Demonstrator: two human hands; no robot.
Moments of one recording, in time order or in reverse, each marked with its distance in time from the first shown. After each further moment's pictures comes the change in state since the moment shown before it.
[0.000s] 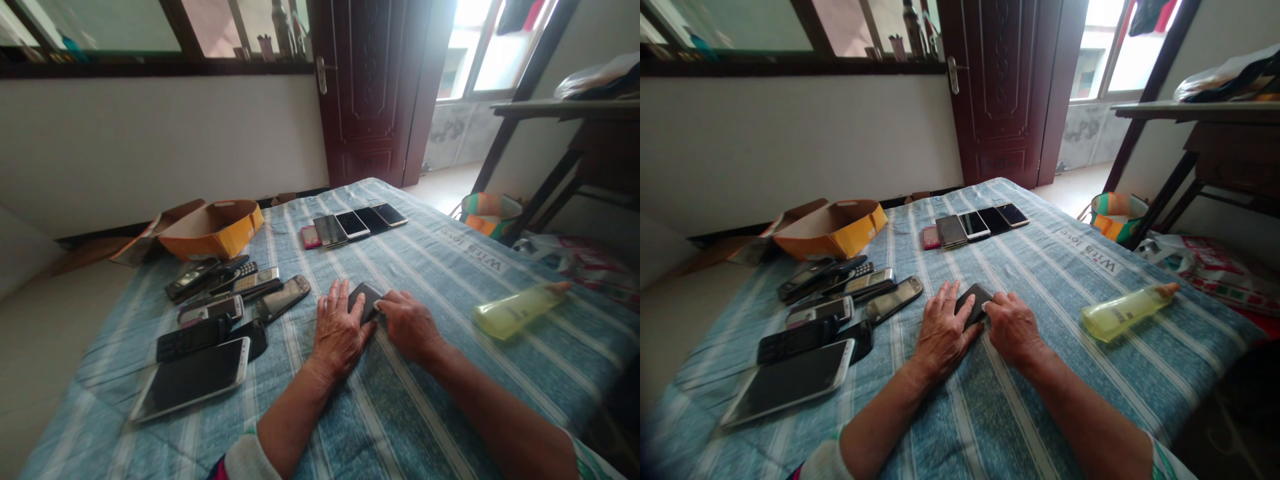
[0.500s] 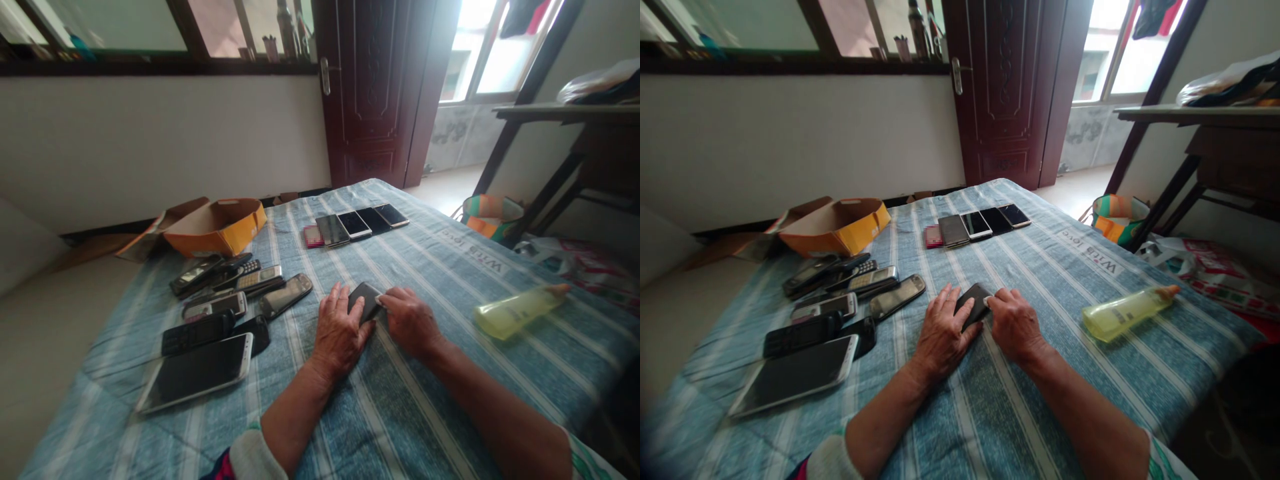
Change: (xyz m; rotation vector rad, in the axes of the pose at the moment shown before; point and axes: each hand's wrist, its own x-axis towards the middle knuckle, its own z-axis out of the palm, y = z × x) left_hand -0.007 -0.004 0.005 -0.032 0.091 0.014; right_hand 0.000 0.007 0.010 0.088 0.157 -0.013
